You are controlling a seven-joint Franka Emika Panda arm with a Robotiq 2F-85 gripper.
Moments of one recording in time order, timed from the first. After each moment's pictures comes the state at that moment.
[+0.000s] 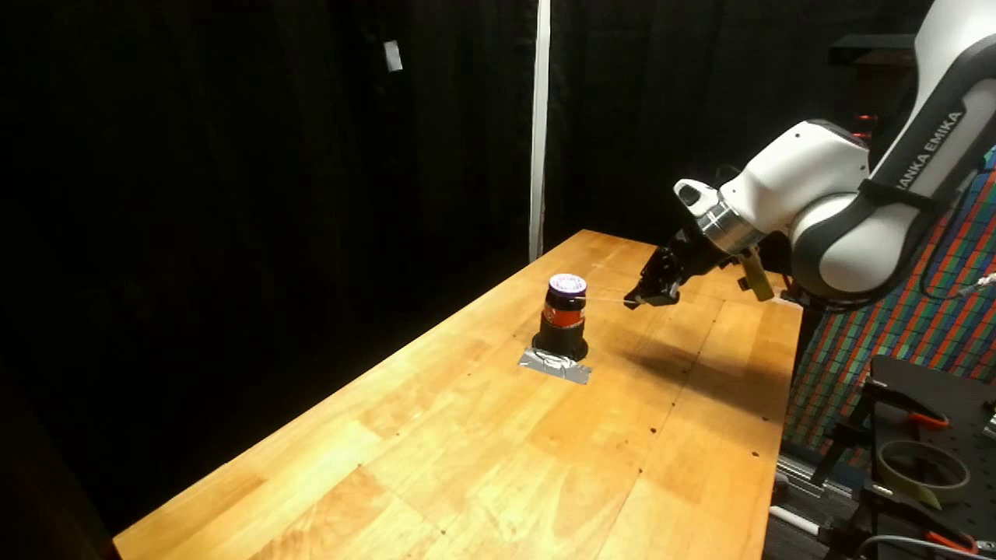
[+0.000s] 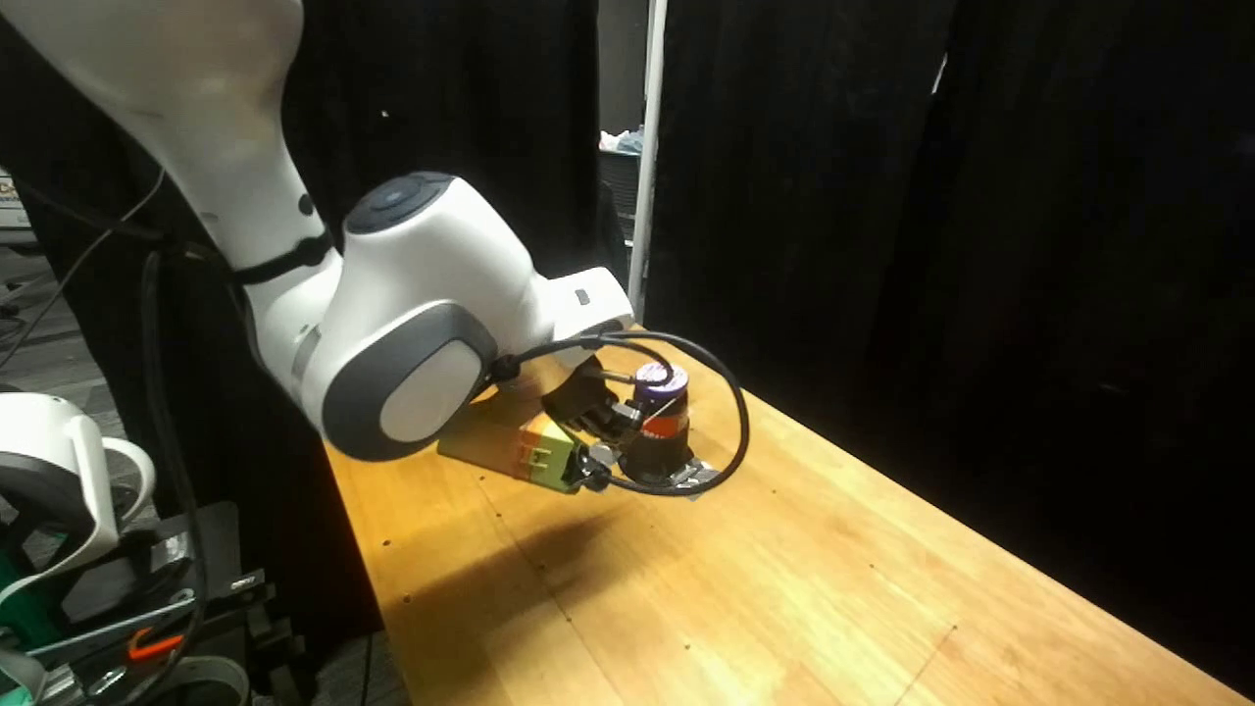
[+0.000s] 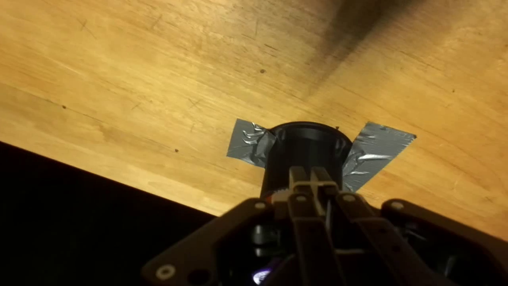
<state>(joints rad) -0.08 0.28 0.09 -2.60 -0.25 3.51 -0.28</state>
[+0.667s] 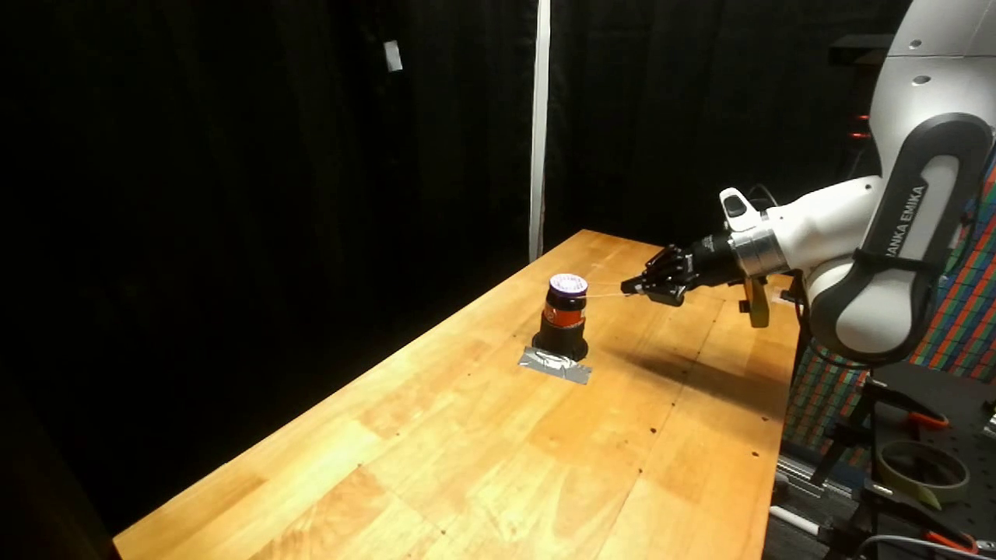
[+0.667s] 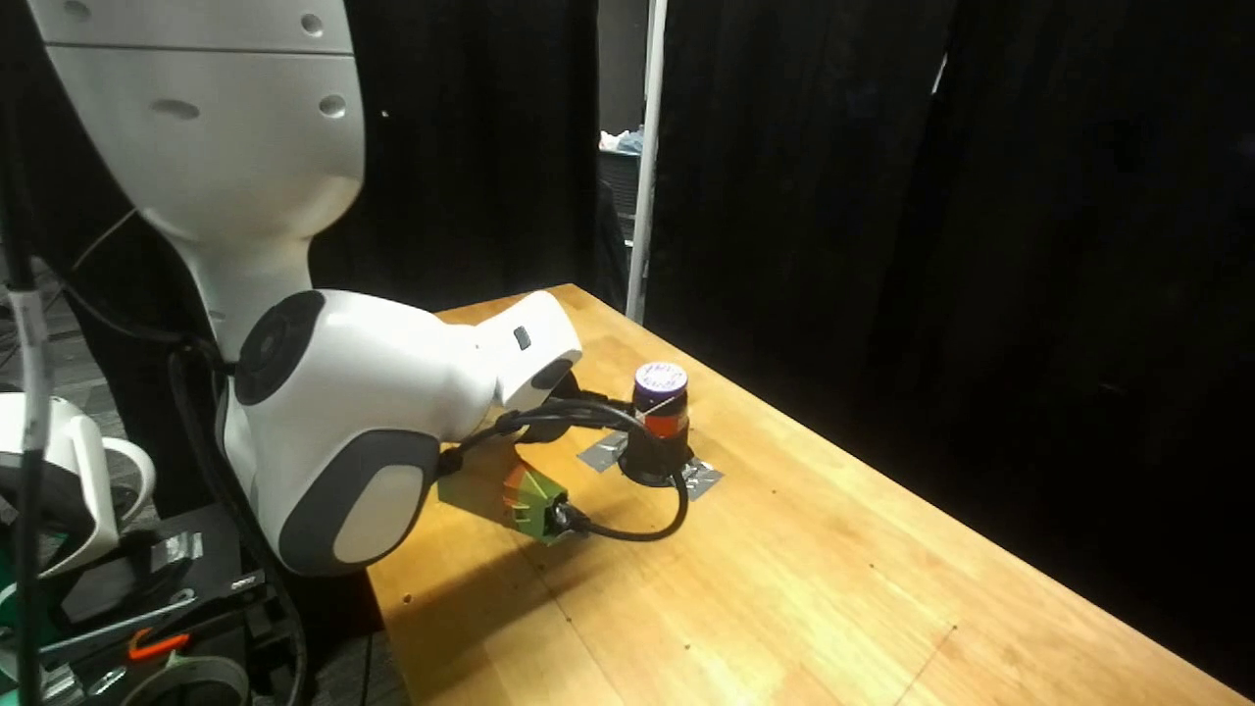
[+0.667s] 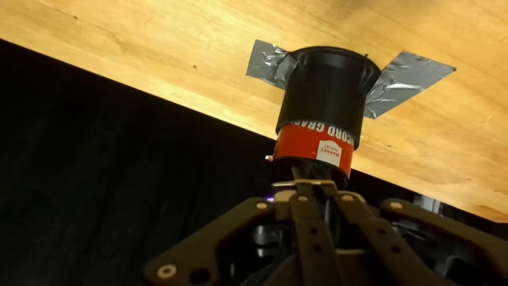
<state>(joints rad) -0.02 0.48 0.02 -2.64 -0.24 4.13 -0.32</state>
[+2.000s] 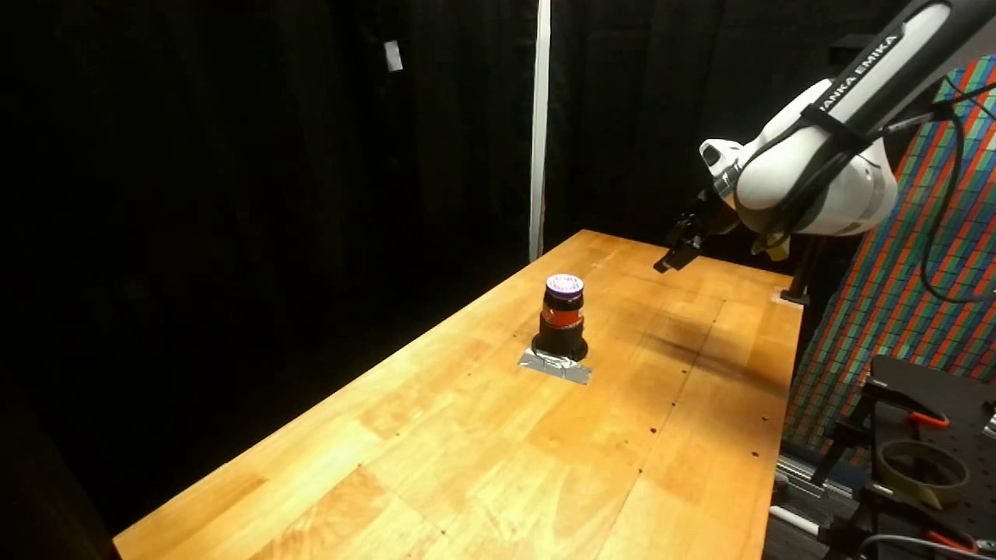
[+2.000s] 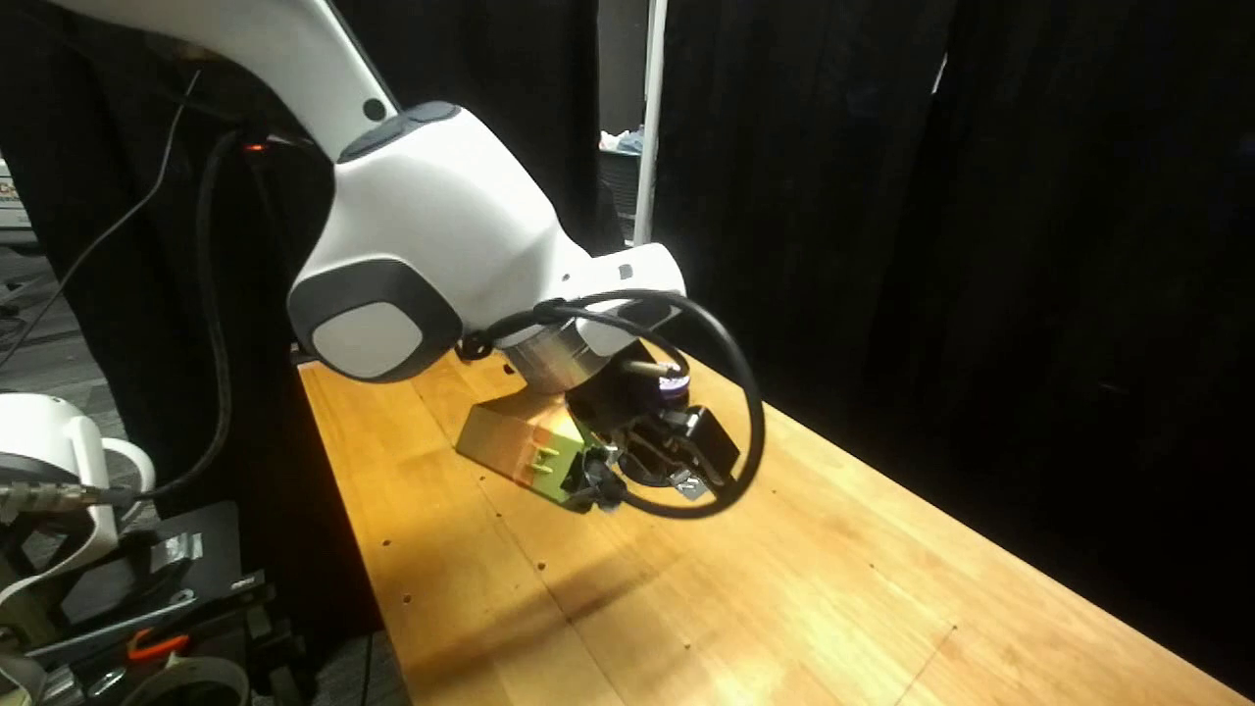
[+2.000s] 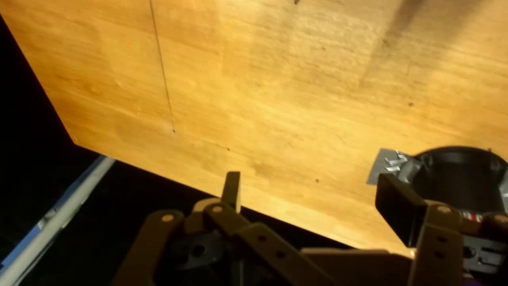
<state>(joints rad) 0.54 0.19 -0.46 -2.56 0.69 3.38 -0.92</state>
